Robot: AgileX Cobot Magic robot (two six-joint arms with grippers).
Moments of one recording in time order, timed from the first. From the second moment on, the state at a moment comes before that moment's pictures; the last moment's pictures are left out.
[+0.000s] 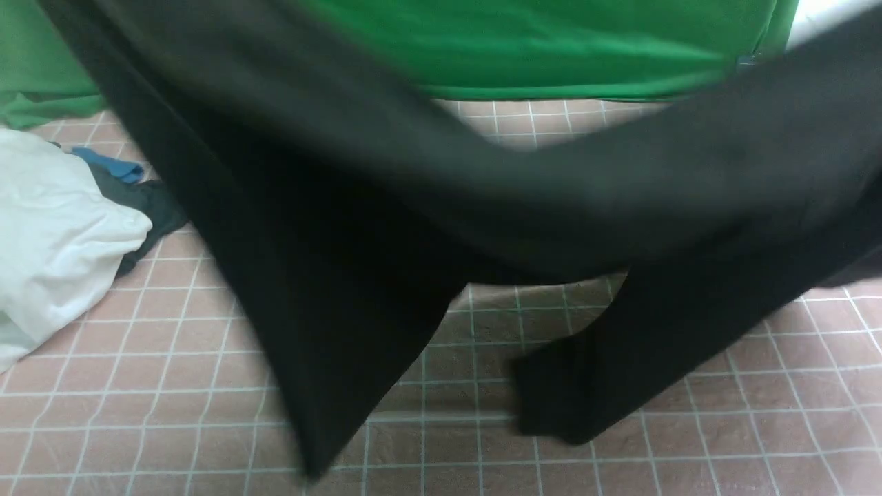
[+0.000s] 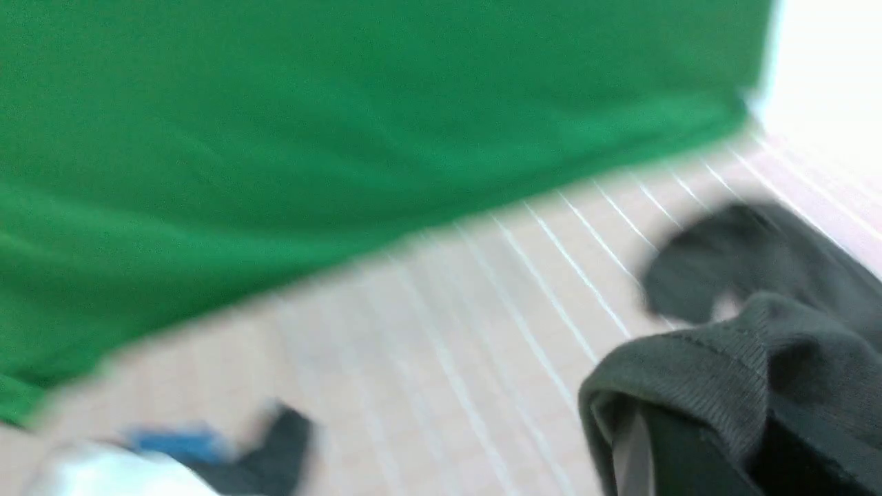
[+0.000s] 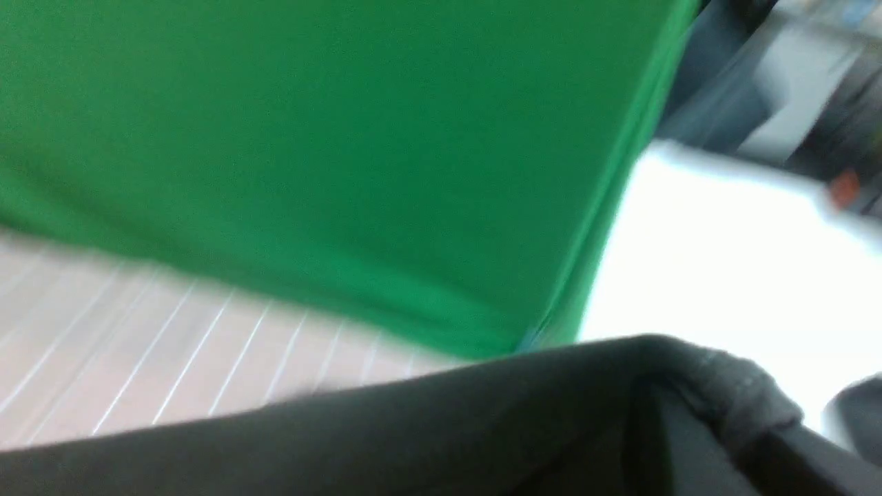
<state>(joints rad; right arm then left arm) 0.30 0.88 -1.56 -0.36 1.02 0.09 -0.54 1.03 -1.71 0.38 1.16 -0.11</state>
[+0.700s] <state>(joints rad) 0.30 1.12 -1.76 -0.32 1.23 -0.02 -0.50 1.29 -1.87 0.45 1.22 -0.03</state>
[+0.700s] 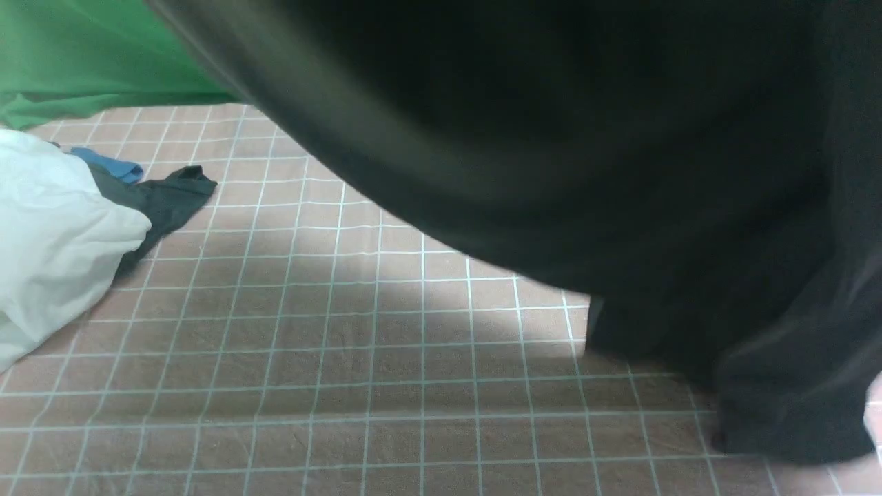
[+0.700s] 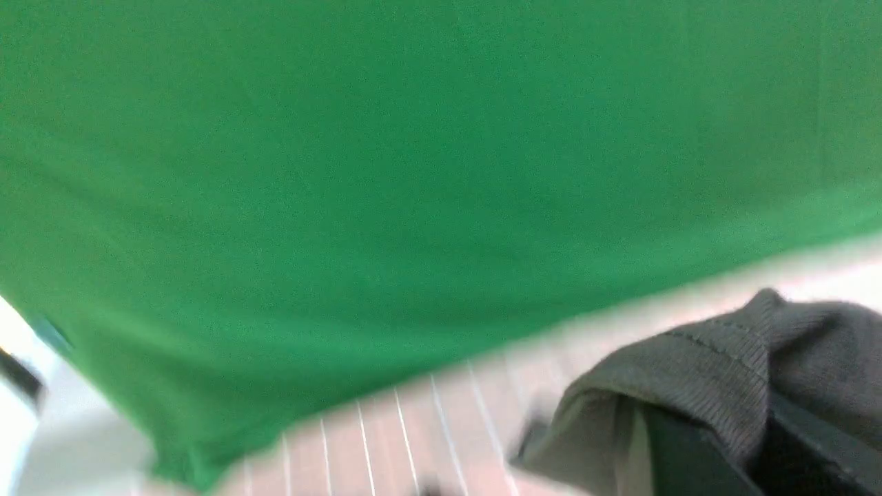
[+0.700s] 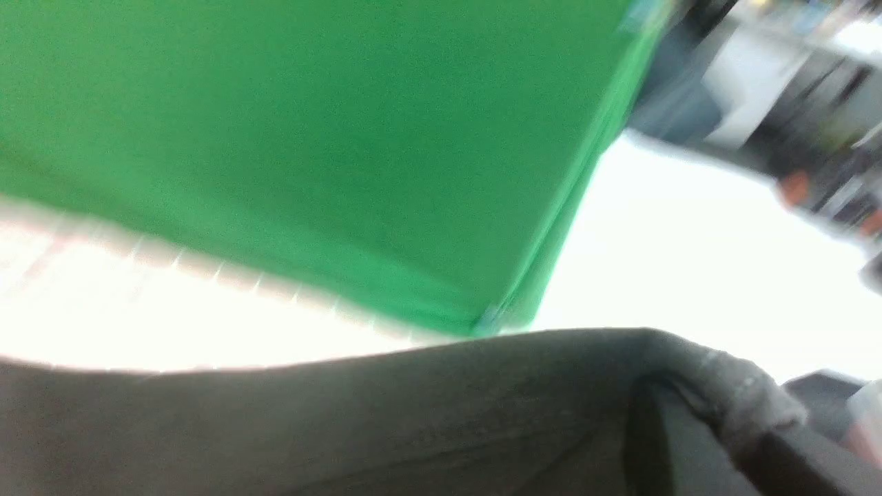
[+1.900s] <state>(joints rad) 0.09 1.67 -2.81 -0.15 0.86 -0.08 0.08 1.51 -2.47 -0.39 0.81 0.62</state>
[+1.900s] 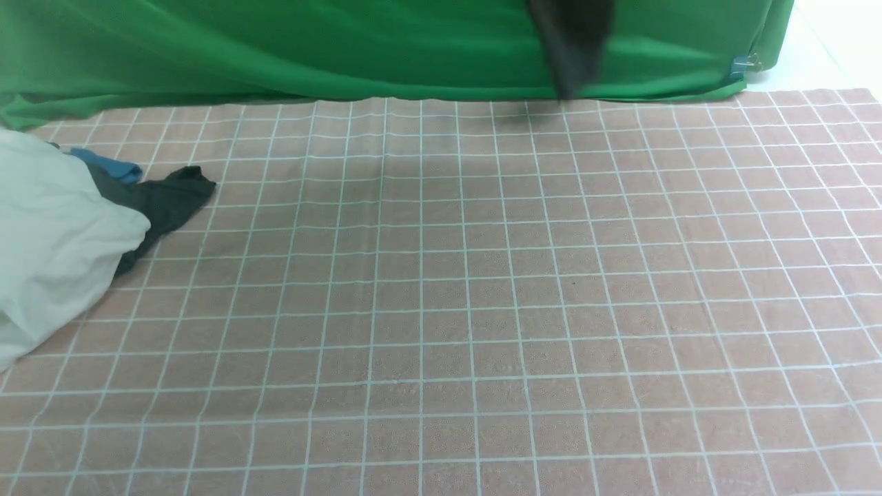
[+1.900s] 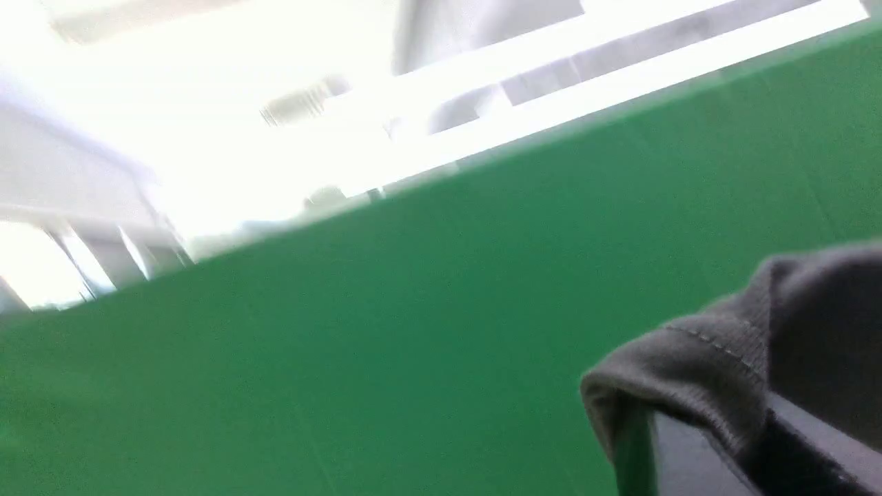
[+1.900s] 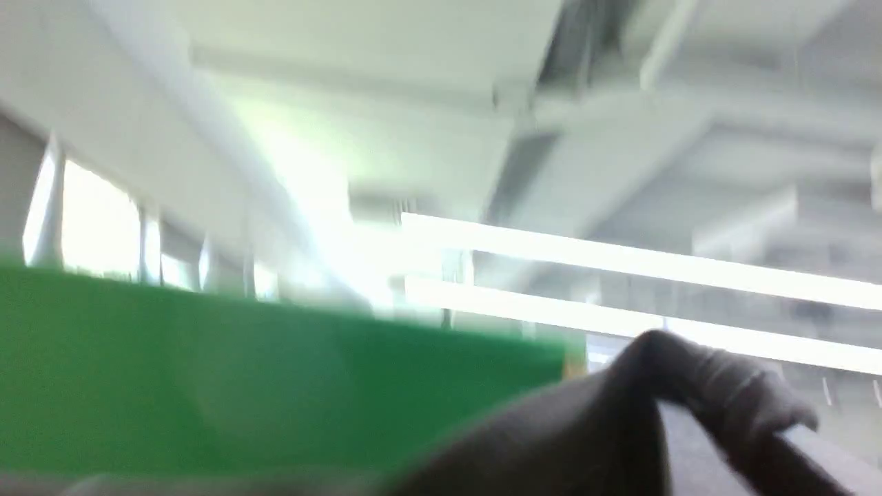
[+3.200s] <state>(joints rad) 0.09 1.10 -0.89 0.13 0.76 -0.08 -0.04 1.10 -0.82 -0.29 0.65 0.33</state>
